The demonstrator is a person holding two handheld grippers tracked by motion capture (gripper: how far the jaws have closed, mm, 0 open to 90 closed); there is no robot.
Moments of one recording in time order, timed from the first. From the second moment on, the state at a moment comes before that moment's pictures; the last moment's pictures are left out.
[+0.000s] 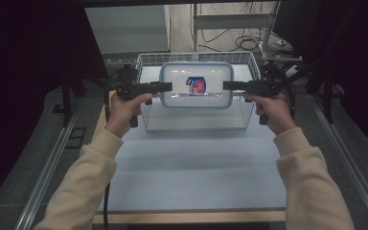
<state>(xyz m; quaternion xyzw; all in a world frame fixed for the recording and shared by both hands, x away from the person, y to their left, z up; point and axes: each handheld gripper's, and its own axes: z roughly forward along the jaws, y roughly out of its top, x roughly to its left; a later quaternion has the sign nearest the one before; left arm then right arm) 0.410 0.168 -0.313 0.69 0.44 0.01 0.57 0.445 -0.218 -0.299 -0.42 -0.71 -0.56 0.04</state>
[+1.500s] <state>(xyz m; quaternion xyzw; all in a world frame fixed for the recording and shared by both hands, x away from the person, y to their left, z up) 0.519 0.178 -0.325 0.62 0.54 -0.10 0.56 0.540 -0.209 -0.307 -0.53 -0.65 -0.54 0.10</state>
